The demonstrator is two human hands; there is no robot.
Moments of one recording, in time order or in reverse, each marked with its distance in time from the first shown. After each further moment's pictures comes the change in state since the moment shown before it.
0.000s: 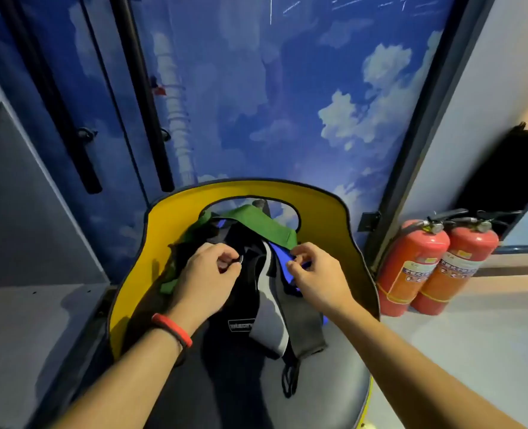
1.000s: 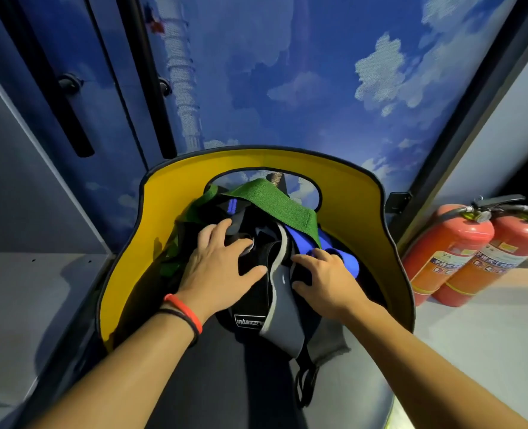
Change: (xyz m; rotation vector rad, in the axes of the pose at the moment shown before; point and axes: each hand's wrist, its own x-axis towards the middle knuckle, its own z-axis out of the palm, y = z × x) left_hand 0.035 -0.047 0.033 0.500 -0.200 0.053; right_hand 0.033 0.043 0.038 -0.531 -0.373 -0.026
